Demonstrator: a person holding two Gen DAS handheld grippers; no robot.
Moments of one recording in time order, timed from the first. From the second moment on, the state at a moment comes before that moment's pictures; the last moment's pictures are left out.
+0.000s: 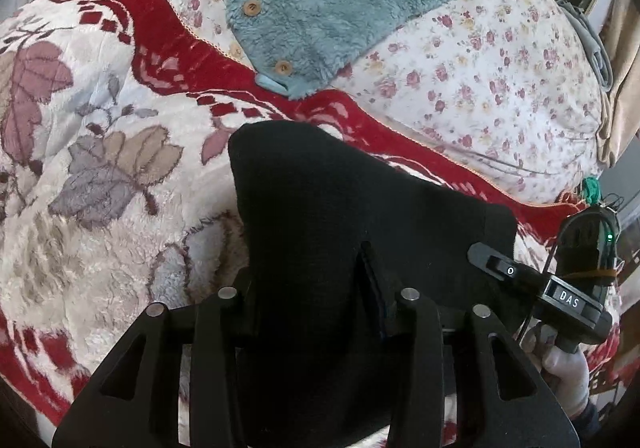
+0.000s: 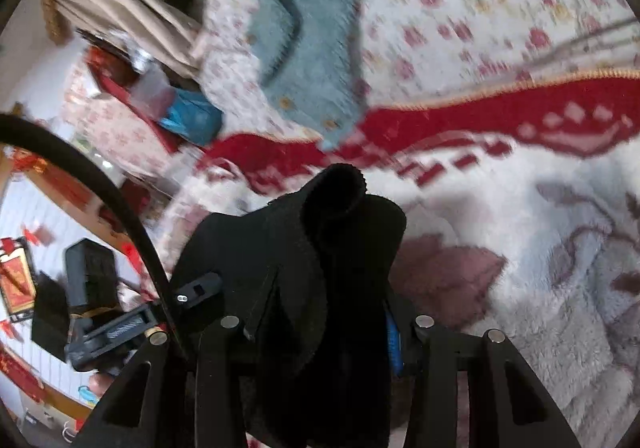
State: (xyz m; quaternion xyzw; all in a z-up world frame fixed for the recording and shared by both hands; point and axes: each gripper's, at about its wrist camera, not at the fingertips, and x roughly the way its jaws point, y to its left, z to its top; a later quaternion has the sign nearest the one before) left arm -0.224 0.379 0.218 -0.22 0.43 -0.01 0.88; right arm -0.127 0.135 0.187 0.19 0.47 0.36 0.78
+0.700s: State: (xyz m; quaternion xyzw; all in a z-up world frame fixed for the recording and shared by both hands) left arm -0.263 0.354 0.264 -0.16 0.39 0.12 0.90; right arm -0.187 0.134 0.273 0.07 0.37 0.35 0.85
